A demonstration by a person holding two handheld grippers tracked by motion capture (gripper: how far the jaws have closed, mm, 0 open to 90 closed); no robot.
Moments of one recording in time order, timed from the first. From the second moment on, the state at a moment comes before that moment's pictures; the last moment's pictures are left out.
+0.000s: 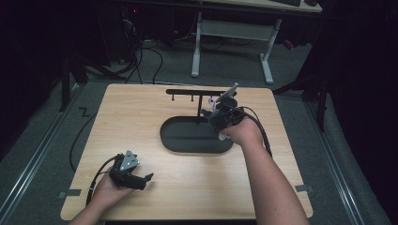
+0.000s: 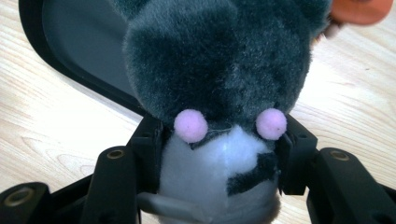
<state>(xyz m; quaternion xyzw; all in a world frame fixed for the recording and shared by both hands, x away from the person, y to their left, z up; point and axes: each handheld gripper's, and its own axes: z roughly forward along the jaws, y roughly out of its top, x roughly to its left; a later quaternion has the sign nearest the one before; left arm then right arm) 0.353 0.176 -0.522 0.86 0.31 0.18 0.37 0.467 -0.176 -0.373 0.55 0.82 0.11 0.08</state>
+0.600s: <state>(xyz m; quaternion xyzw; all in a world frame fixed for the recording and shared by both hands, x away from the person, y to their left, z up) 0.353 0.176 -0.523 0.86 0.31 0.18 0.37 0.474 -0.172 -0.389 0.56 0.82 0.13 0.08</state>
